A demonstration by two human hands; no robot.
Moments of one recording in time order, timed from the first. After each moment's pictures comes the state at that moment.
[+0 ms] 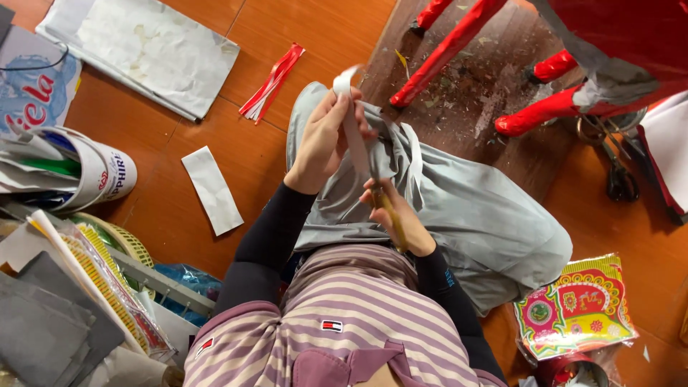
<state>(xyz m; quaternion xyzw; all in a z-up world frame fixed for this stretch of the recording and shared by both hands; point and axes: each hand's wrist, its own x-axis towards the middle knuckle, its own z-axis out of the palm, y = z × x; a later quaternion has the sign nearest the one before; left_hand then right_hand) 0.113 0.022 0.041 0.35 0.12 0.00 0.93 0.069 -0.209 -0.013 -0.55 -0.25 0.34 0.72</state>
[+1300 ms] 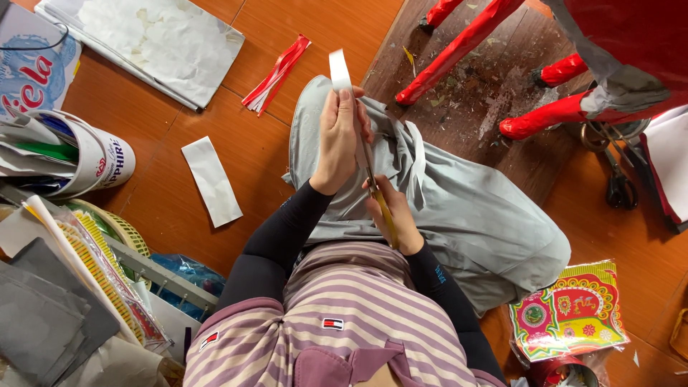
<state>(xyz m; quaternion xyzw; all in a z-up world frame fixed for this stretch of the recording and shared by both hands) 0.116 -0.009 0.035 0.43 0.15 0.17 0.87 0.064 -0.190 -0.014 -0.71 -0.21 0.30 0.60</state>
